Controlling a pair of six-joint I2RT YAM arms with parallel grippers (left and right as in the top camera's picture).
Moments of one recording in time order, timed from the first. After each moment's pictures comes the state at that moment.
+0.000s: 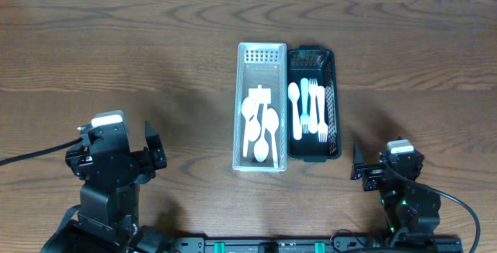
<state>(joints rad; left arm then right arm) -0.41 0.58 0.96 -0.95 -0.58 -0.25 0.03 0.02 0.13 -0.42 -0.06 -0.06</state>
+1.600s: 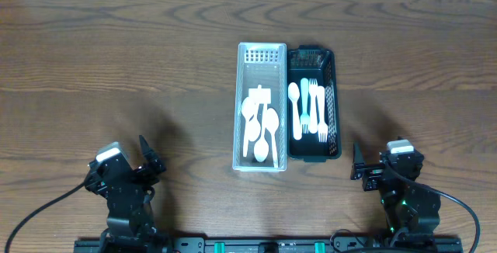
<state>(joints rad) -0.14 0.08 0.25 -0.50 -0.52 -0.25 0.03 0.01 0.13 -0.42 -0.06 -0.06</state>
